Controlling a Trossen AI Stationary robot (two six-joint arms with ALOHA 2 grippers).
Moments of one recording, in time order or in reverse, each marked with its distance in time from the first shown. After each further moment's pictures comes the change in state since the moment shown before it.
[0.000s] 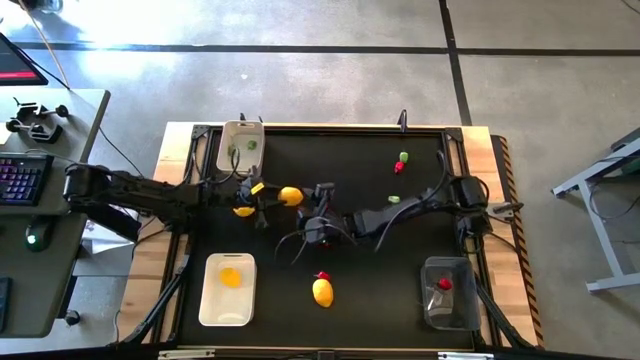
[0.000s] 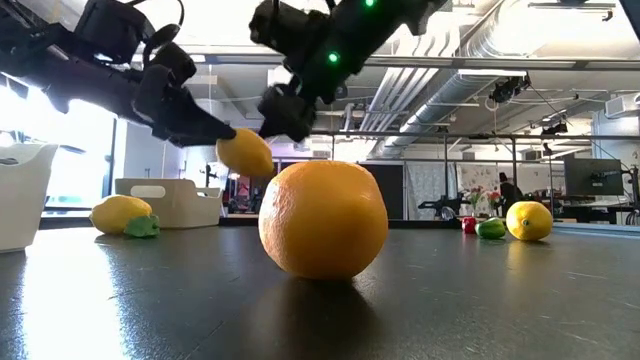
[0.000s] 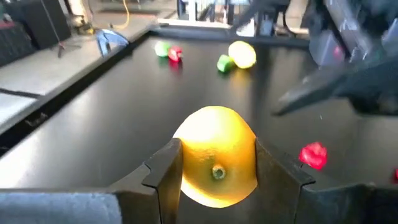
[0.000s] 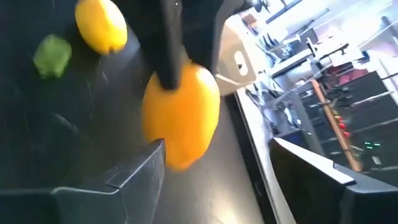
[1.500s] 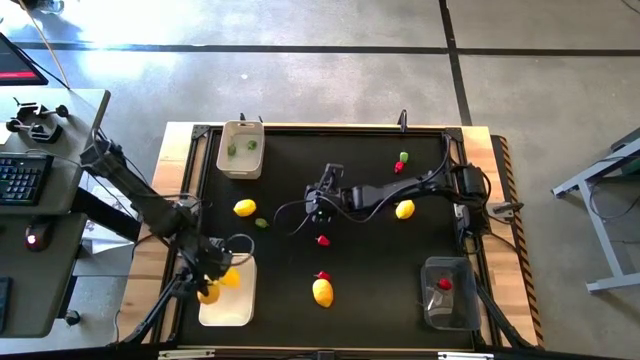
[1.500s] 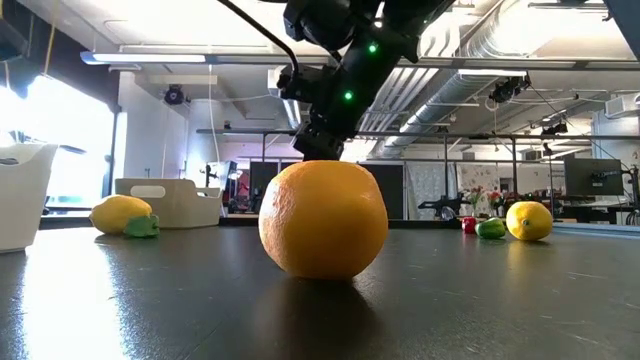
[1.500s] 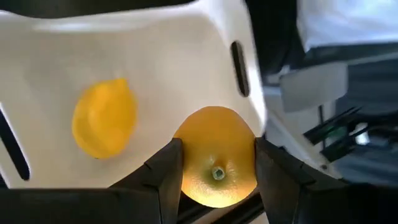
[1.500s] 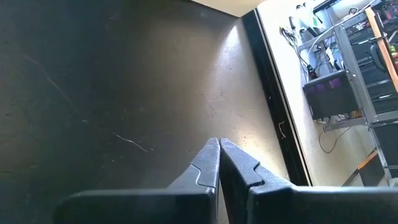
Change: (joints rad) left arm -0.818 -0.006 0.613 -1.423 0.418 -0.531; right arm -0.157 -0.026 -0.007 -0.301 -0.184 0.215
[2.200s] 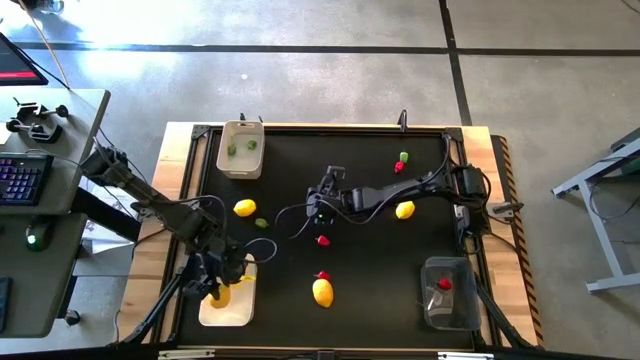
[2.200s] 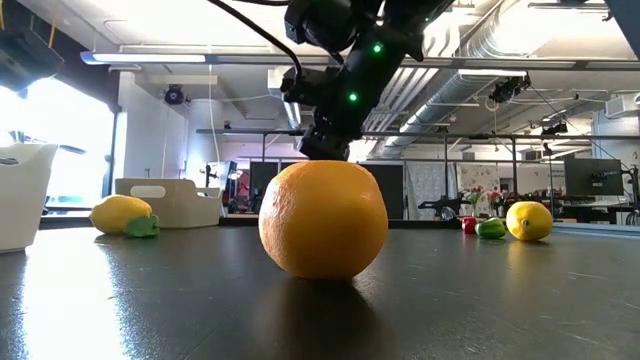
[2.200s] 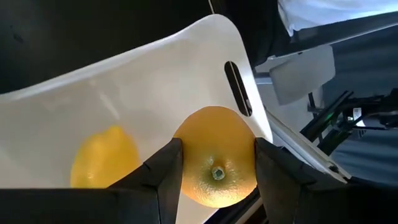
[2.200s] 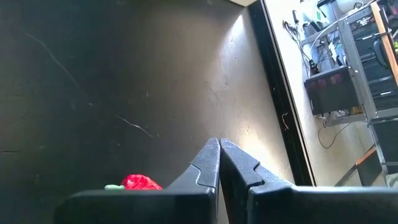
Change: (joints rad) left arm 0.129 0.143 0.000 0.102 0.163 0.266; right arm 0.012 0.000 -0.001 -0.053 0.006 0.026
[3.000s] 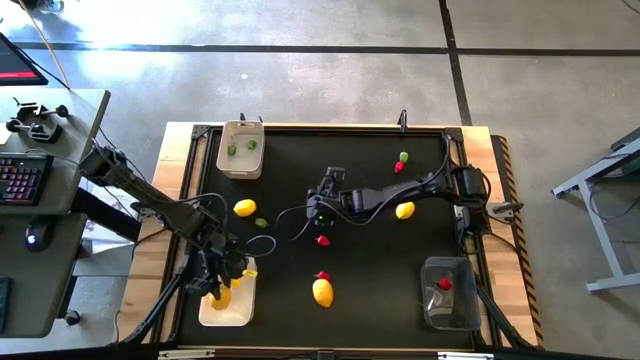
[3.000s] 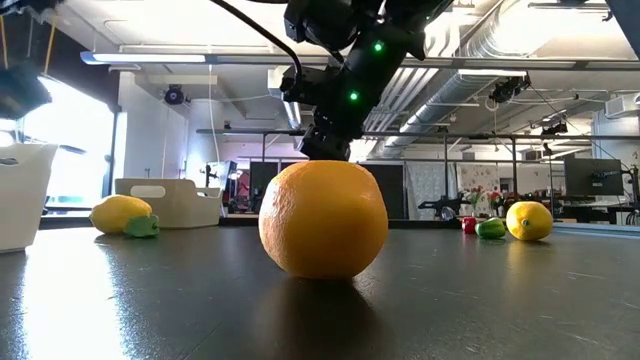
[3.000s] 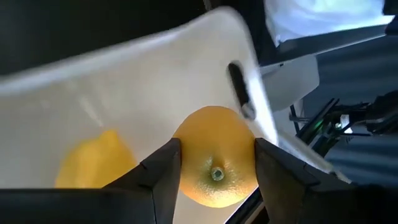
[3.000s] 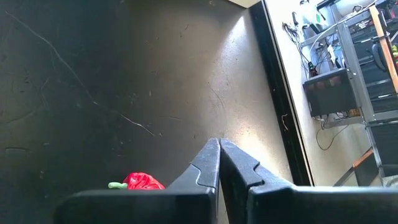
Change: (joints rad) left arm 0.037 -0.035 -0.141 0.158 0.080 -0.038; right arm 0.008 0.000 0.000 -0.003 0.007 -0.008
